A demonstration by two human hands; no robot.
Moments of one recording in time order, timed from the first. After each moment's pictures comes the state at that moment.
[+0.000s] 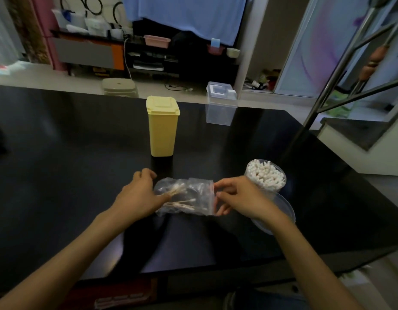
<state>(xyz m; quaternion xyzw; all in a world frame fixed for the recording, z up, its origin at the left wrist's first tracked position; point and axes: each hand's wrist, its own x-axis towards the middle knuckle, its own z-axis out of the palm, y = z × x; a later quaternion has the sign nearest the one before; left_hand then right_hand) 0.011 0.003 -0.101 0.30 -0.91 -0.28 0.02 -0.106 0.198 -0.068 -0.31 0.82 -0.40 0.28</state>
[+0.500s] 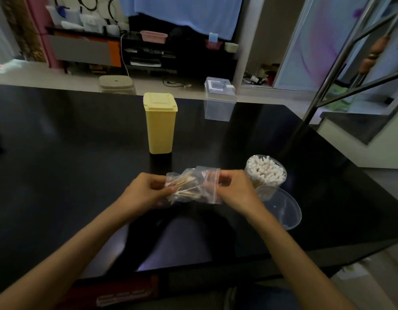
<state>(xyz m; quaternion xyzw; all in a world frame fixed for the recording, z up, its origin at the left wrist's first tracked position) 0.012 0.008 -0.100 0.20 -0.80 -0.56 0.05 -0.102 0.184 -0.085 -0.26 0.84 -0.46 0.15</state>
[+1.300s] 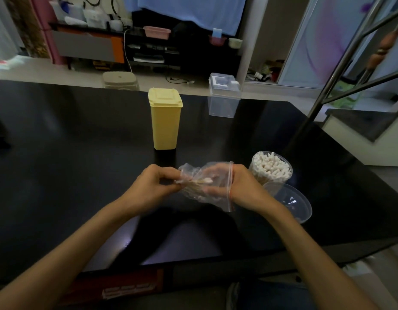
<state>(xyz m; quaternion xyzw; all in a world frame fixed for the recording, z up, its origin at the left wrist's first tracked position) 0.016 0.012 -0.092 0.06 -0.84 -0.52 0.12 -0.109 0.188 -0.076 -0.41 0.78 -0.44 0.18</state>
